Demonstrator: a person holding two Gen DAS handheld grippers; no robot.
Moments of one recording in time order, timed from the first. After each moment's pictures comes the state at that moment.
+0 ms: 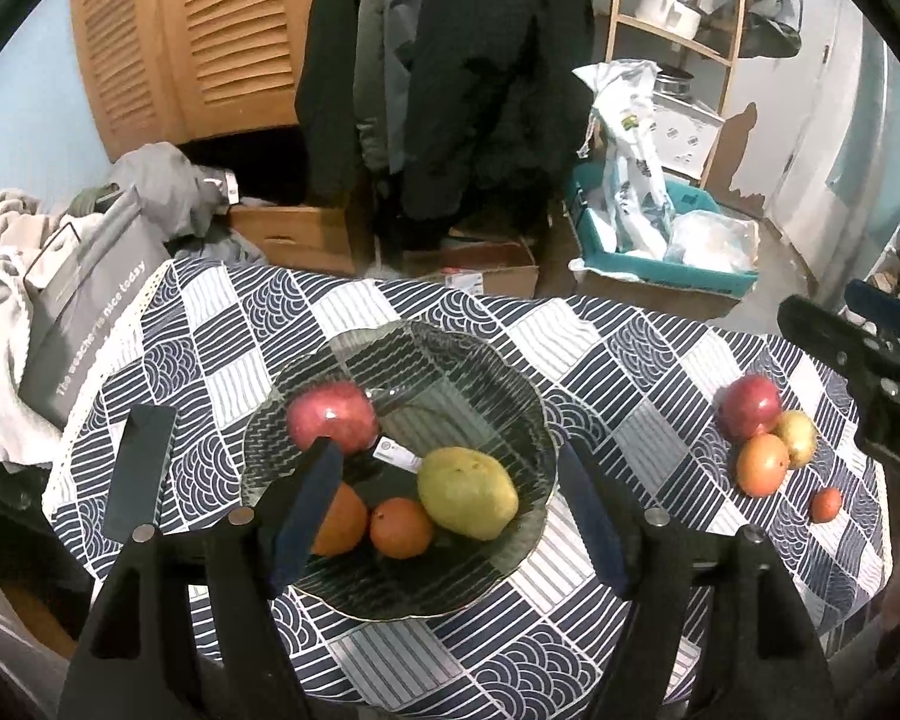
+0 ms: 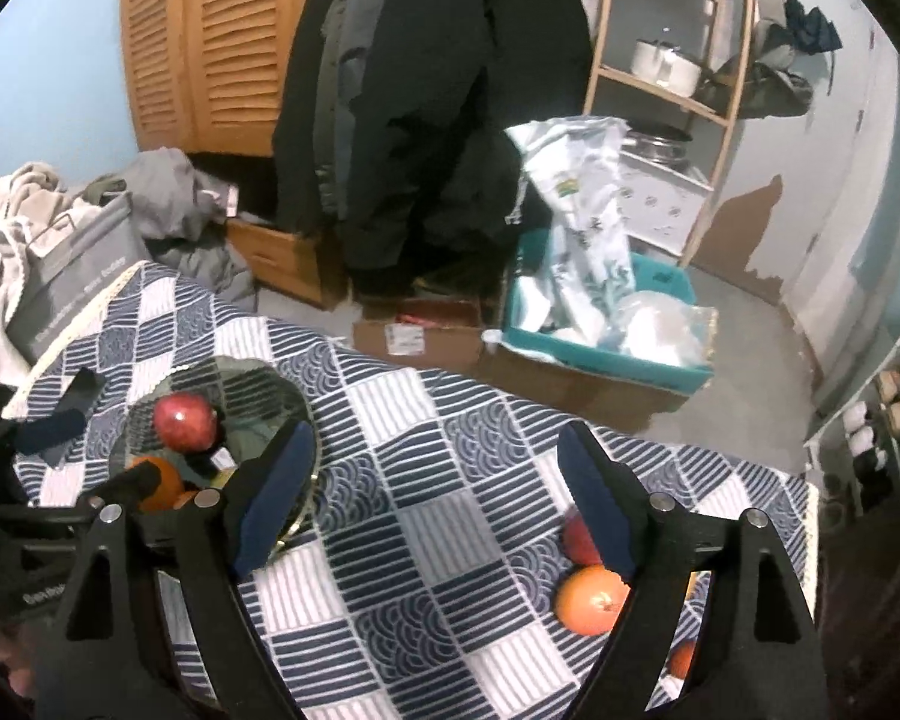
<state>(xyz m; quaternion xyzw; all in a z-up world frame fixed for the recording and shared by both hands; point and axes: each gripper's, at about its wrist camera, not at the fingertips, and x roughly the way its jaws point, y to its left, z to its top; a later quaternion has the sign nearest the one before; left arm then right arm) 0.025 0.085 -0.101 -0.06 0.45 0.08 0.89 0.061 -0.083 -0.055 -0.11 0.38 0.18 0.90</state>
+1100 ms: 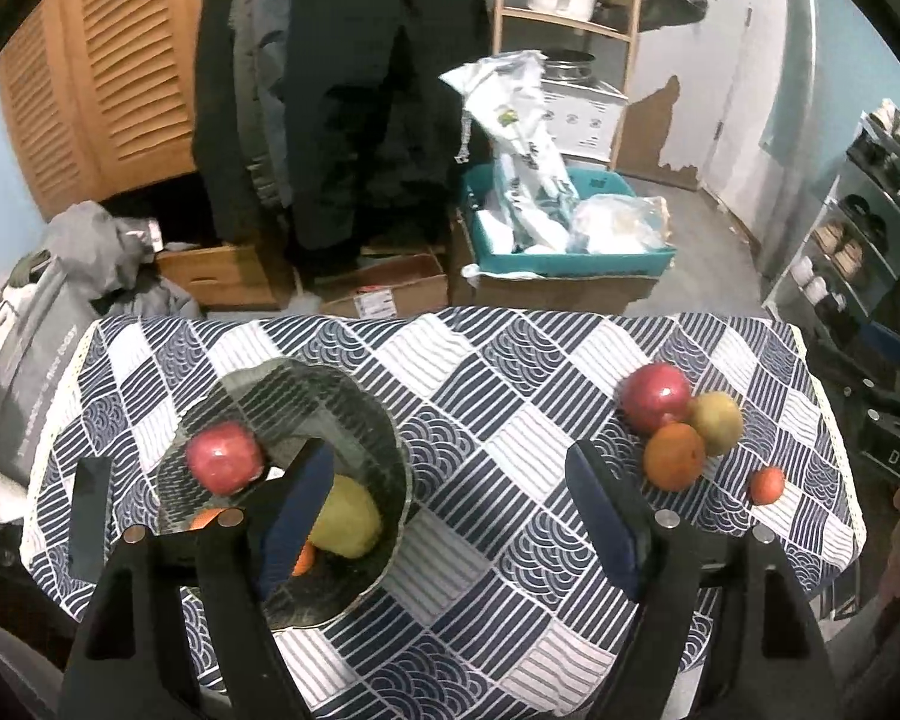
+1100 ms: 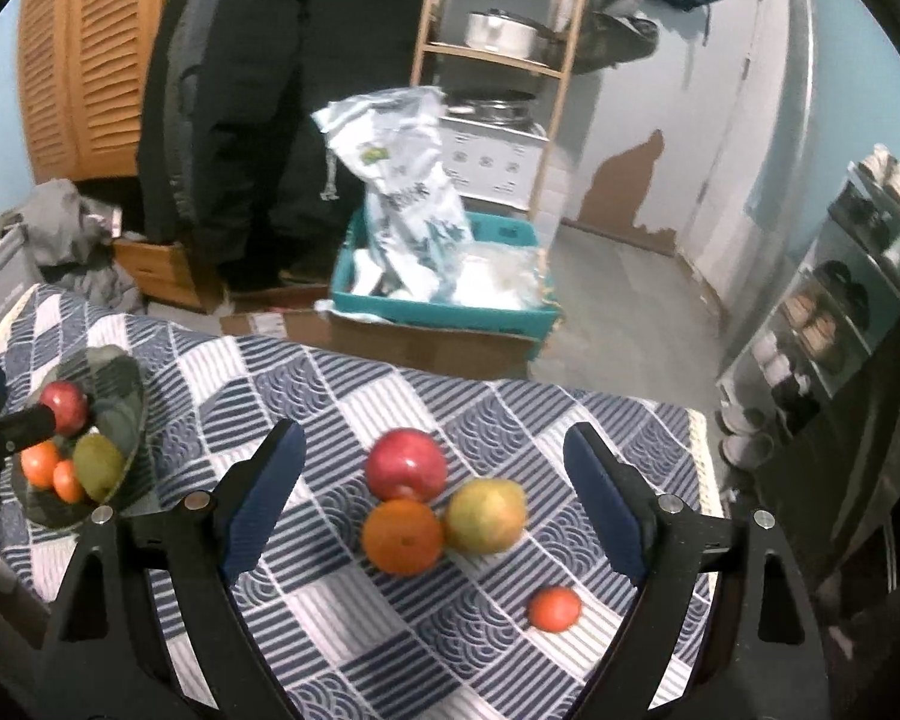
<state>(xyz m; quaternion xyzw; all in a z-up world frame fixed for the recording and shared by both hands) 0.042 -0.008 -0.081 -0.02 0.44 0.00 0.90 0.047 -0.228 -0.057 -0.09 0.38 0.06 0.92</state>
